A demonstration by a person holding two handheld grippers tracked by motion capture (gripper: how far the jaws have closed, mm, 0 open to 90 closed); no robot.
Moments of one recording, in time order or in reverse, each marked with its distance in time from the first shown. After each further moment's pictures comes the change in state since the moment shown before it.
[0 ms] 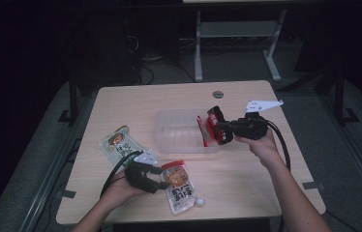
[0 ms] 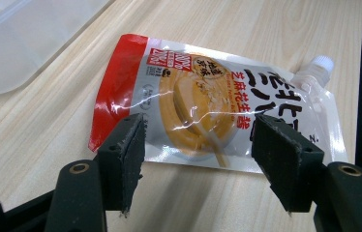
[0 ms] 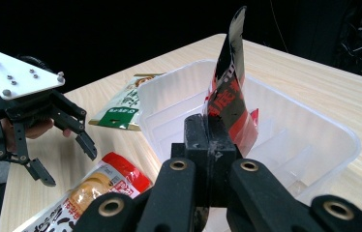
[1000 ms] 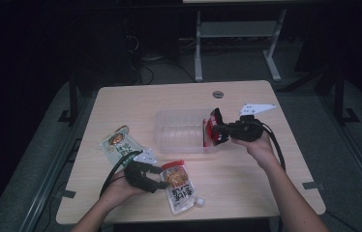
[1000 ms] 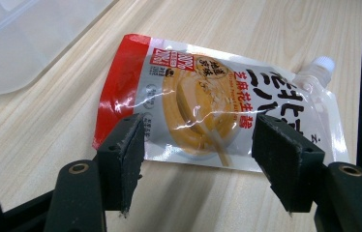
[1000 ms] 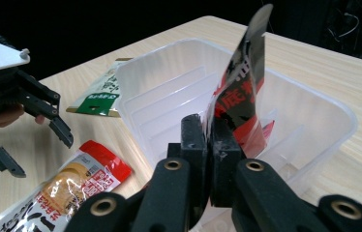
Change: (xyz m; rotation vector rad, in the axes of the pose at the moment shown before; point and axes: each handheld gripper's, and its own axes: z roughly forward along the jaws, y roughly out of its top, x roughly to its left) left arm 0.002 0.000 -0.001 0.000 0.000 0.004; right arm -0.006 -0.013 0.015 0.051 -0.059 0.001
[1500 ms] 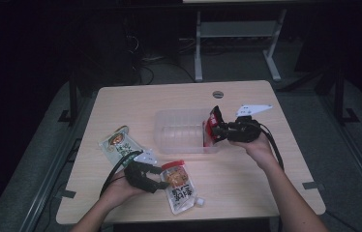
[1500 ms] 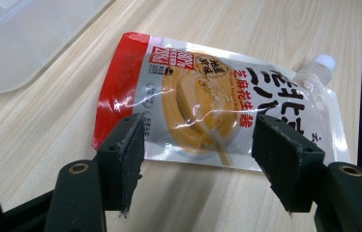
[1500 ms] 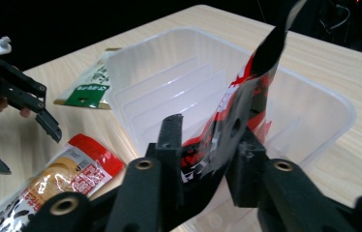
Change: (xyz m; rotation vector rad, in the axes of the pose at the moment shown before) left arm 0.000 0.000 0.001 0.007 0.001 0.004; right arm 0.003 -0.001 0.006 0.040 -0.039 -0.004
